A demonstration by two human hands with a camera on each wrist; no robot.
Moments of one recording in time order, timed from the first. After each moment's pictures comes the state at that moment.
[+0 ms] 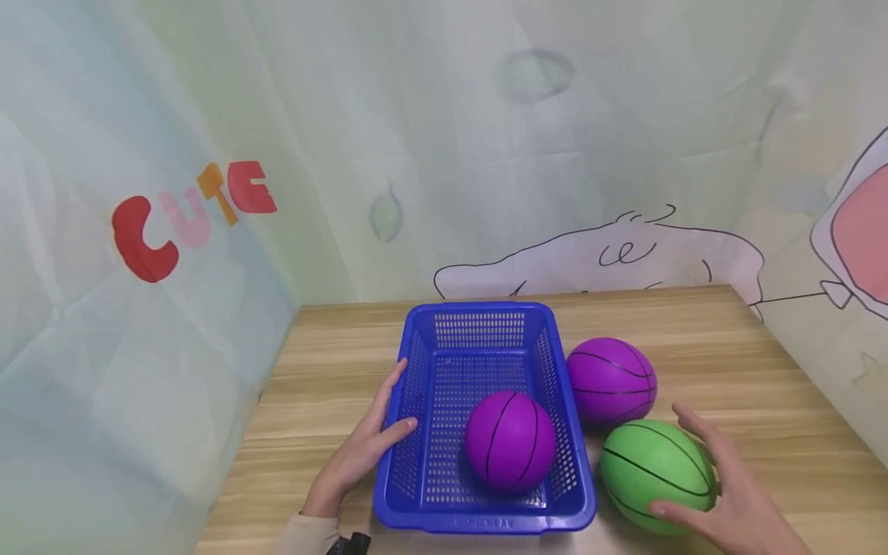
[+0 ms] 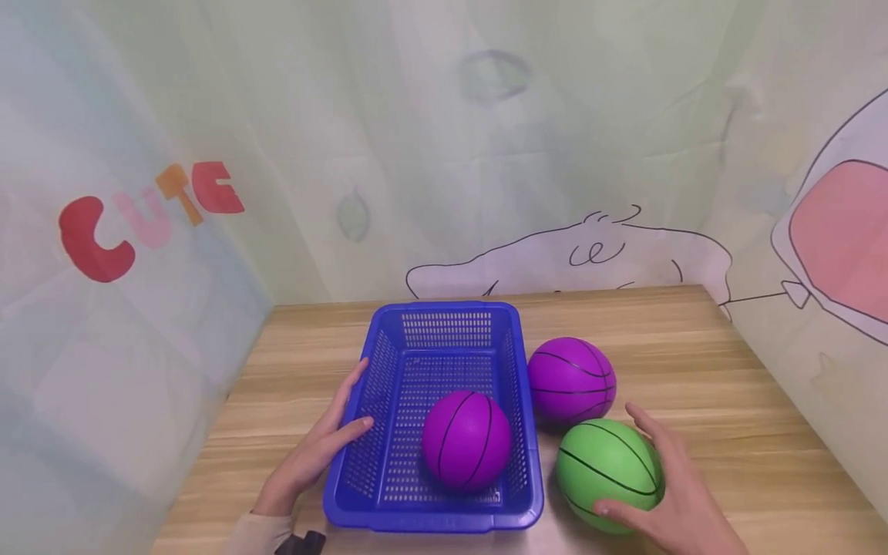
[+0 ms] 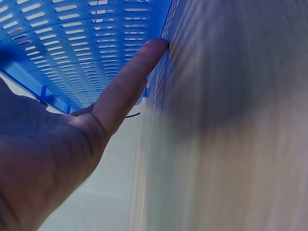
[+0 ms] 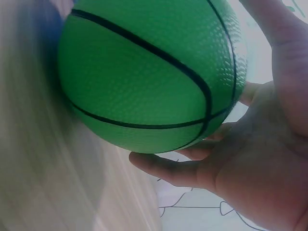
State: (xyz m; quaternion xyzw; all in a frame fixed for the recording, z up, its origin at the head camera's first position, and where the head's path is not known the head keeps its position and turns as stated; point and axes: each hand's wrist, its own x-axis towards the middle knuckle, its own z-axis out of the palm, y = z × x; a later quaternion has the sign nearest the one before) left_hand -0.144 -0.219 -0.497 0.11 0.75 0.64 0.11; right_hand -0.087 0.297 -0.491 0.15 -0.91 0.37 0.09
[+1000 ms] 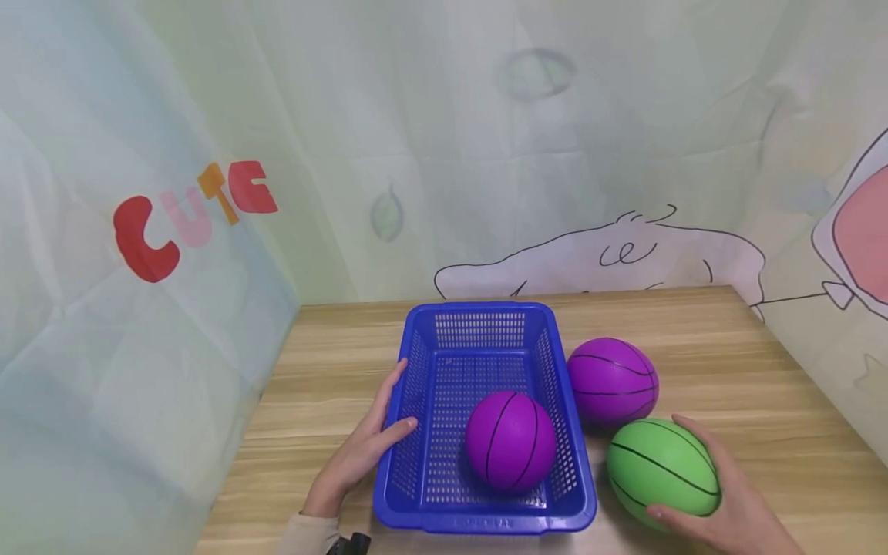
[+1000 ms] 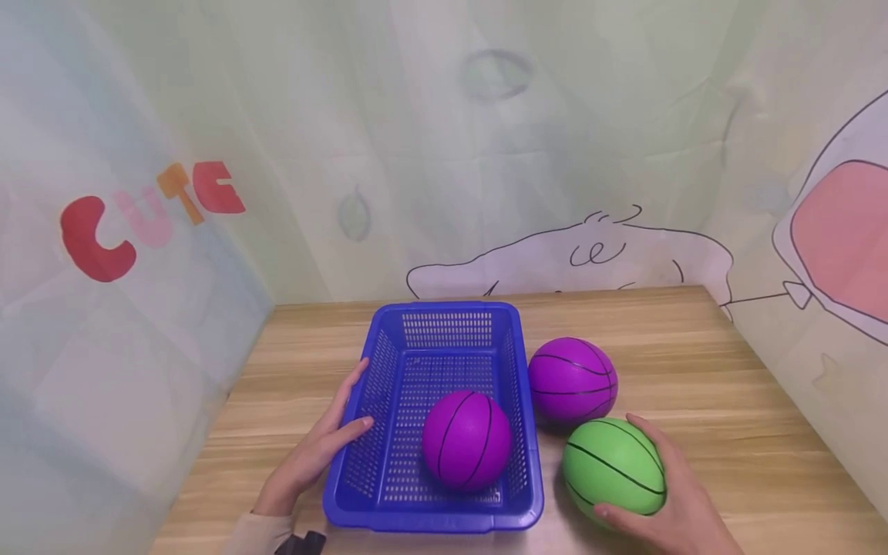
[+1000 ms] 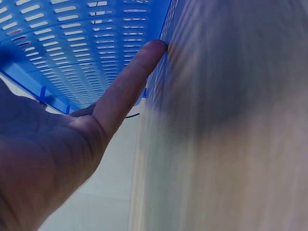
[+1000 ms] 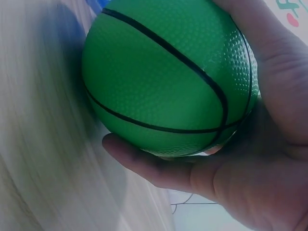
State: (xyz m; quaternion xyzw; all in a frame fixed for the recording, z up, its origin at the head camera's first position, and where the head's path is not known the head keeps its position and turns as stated) left_hand -0.143 -0.218 -0.495 0.12 0.75 0.64 0.11; right_hand -0.084 0.298 -0.502 0.10 -0.92 0.38 0.05
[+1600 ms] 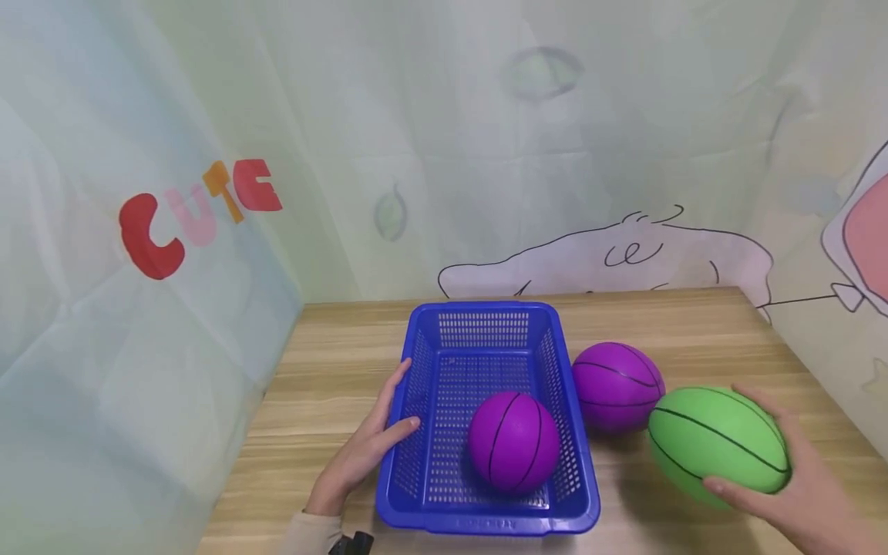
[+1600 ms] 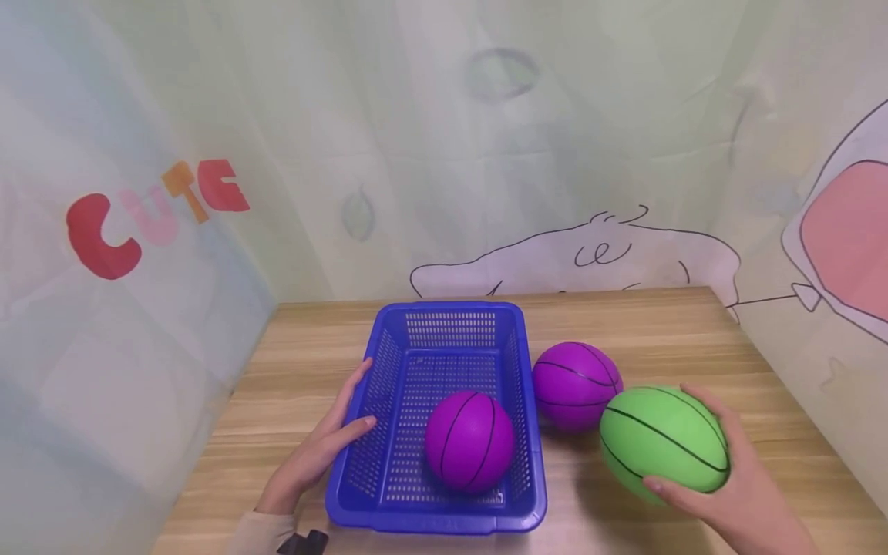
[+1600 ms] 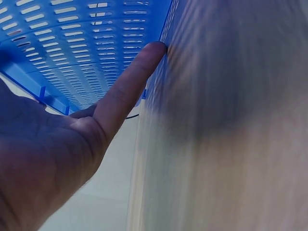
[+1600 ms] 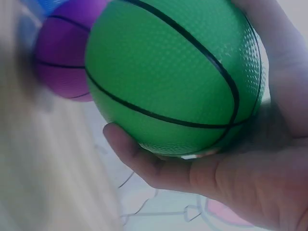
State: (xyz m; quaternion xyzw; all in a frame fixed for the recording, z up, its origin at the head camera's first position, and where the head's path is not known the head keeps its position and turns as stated) left_hand -0.143 -0.220 -0.497 0.12 0.75 0.64 0.11; right_hand -0.096 0.345 -0.461 0.07 -0.90 0.43 0.06
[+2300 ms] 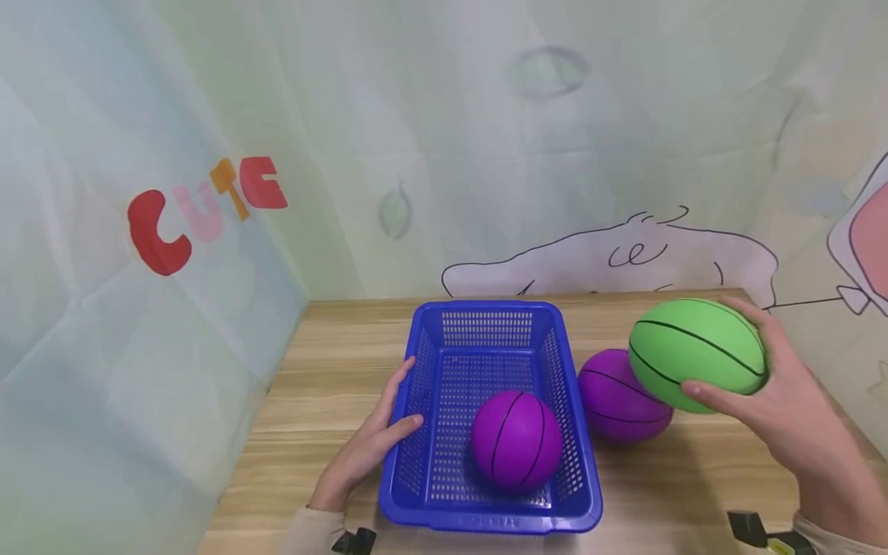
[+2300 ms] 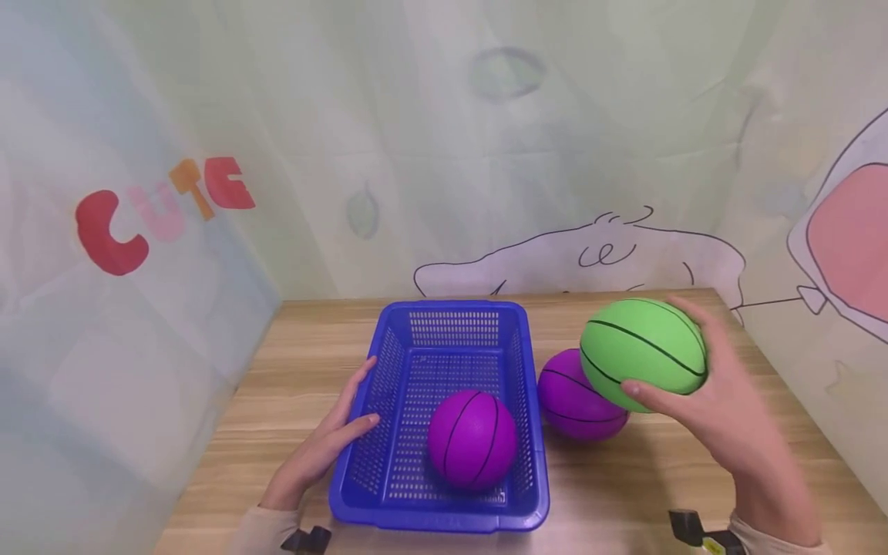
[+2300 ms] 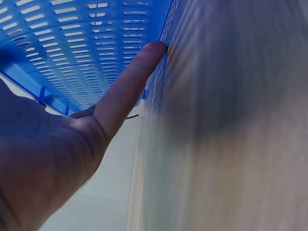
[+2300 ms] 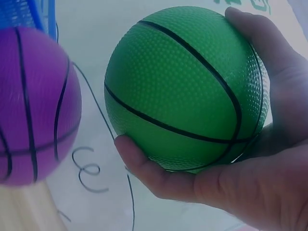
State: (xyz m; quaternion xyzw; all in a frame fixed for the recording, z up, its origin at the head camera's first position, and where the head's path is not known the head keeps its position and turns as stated) left_hand -0.142 -0.218 -0.497 0.11 0.75 0.64 0.11; right_hand -0.157 0.308 -0.376 0.10 -0.86 0.50 0.08
